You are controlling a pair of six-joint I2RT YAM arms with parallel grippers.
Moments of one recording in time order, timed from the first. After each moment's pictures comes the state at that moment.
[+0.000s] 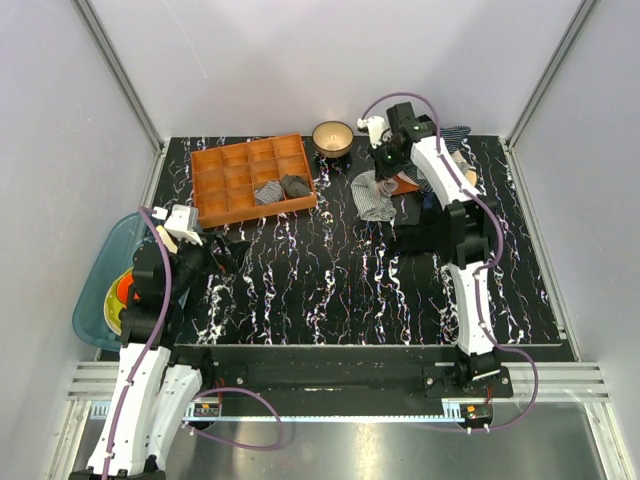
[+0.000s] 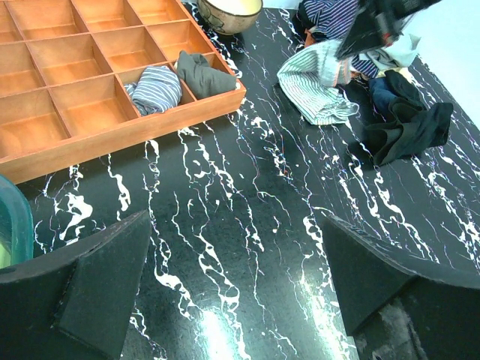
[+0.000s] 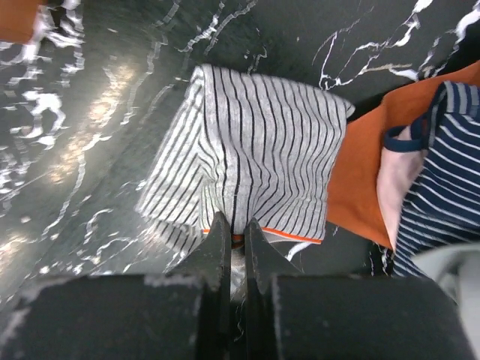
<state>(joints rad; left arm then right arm) -0.07 0.53 0.63 -0.31 0.36 -0.23 0.28 2.42 2.33 -0.93 -0.23 -0.38</state>
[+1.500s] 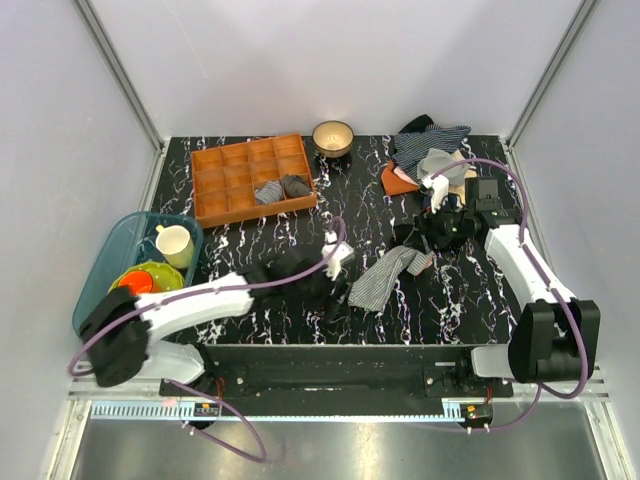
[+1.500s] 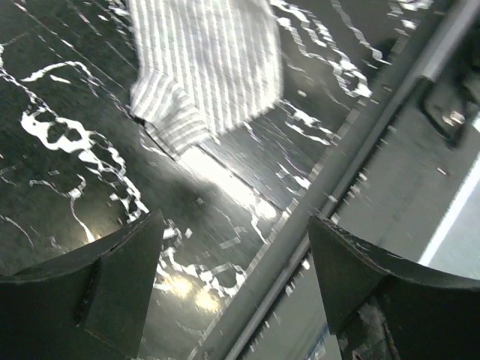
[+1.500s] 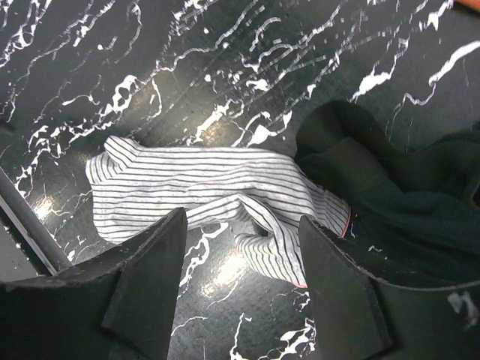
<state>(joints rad) -0.96 1.24 0.76 -0.22 0.24 -0.27 0.05 1.33 1.00 -0.56 -0.70 -0.43</state>
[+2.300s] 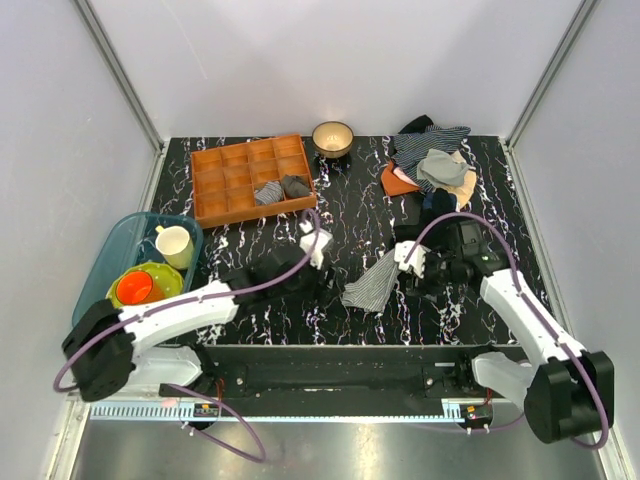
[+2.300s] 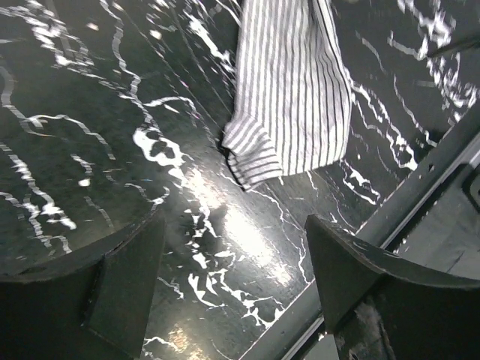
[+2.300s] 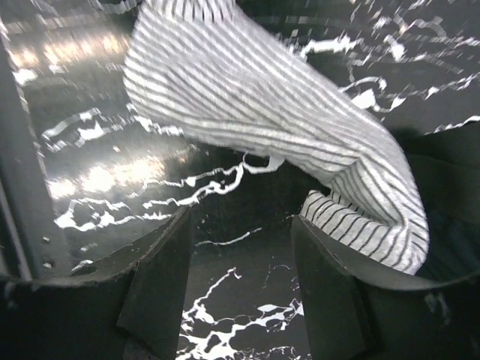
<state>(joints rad) -0.95 1.27 0.72 -0.10 0.01 -0.33 0.19 1.05 0.74 -0.74 -0.66 -1.06</state>
